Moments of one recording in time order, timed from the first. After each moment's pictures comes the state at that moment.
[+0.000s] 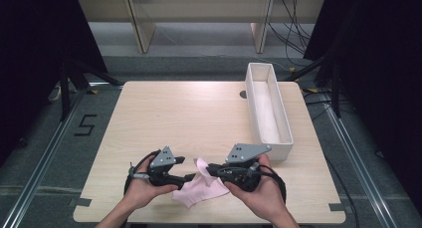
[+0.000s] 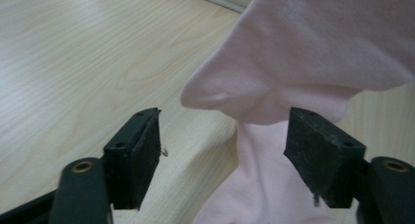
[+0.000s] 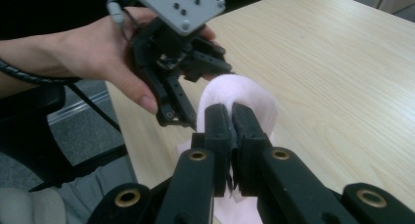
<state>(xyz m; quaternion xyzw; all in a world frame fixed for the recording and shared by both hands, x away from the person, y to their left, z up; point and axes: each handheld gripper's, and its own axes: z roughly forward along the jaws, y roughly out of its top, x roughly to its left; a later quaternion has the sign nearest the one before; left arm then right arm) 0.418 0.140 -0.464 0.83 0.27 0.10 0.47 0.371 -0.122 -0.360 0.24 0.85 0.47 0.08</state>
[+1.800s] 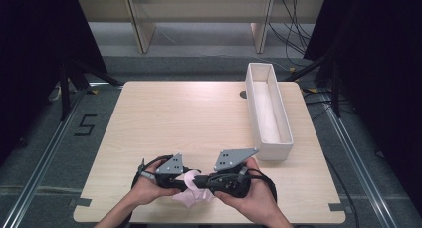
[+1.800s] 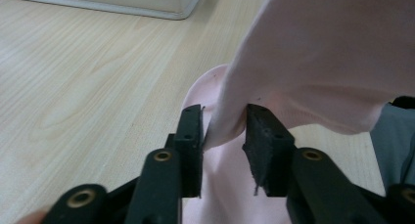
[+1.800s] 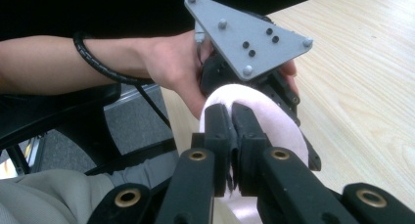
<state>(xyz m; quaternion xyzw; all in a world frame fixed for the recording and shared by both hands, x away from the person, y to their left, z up) 0.421 0.123 -0.480 0.86 0.12 0.06 0.49 0.363 -0.101 -0.363 0.19 0.86 0.48 0.00</state>
